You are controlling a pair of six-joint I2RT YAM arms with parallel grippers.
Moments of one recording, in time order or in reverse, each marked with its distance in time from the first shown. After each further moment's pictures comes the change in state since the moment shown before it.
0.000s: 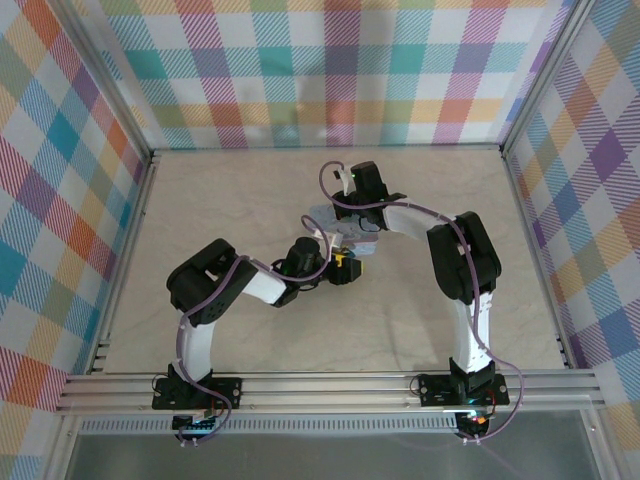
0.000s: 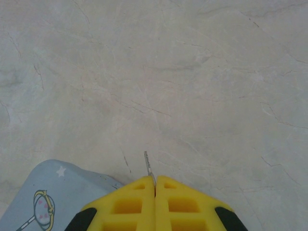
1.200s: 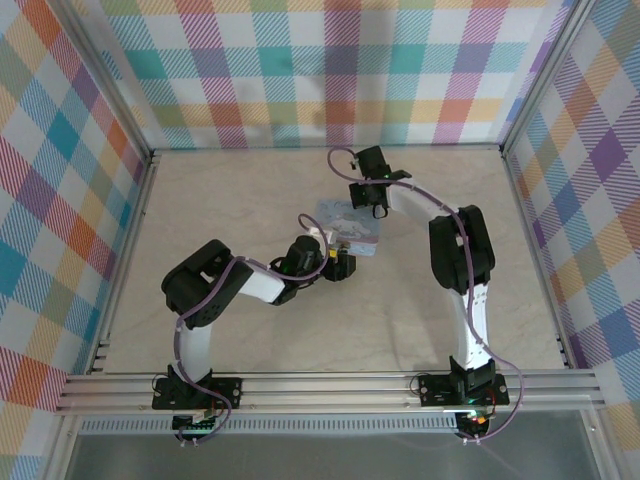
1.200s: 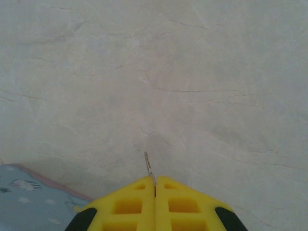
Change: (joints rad) left arm -0.010 -0.025 0.019 -0.101 -0.158 0.072; right arm -0.061 0.100 0.274 -0.414 0.237 -0.003
